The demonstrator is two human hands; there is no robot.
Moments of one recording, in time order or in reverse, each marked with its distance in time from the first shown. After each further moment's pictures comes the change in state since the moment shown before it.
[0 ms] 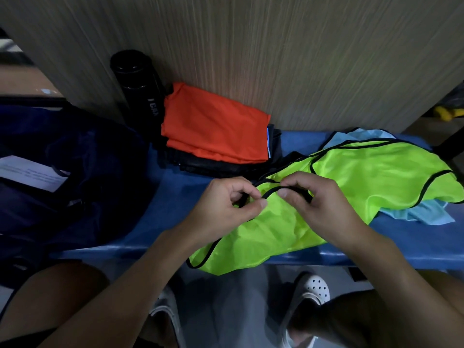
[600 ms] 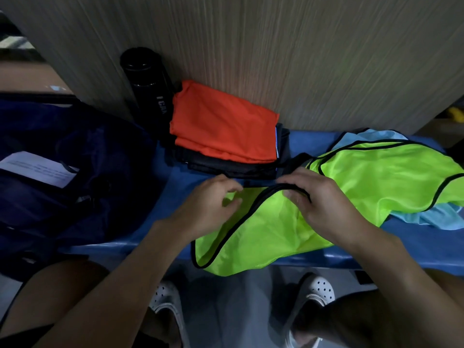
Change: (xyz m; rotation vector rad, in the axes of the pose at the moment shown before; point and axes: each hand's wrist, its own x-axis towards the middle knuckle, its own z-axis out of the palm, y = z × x) left_hand 0.003 -0.026 -0.033 0.600 -0.041 -0.105; right_hand 0.008 0.006 0.006 -0.245 -0.061 -0.072
